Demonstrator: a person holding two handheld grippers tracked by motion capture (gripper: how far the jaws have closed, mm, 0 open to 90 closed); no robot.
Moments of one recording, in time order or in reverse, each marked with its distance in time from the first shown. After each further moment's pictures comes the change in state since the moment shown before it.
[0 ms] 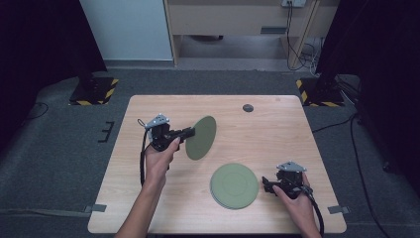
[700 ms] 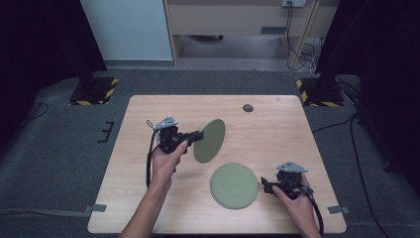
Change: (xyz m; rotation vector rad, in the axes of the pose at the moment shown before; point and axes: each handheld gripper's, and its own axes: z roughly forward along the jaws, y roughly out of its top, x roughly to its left) left arm -0.016 -0.003 0.013 0.021 -0.065 0.007; right arm 0.003 0.001 -0.005 -0.022 0.038 -0.007
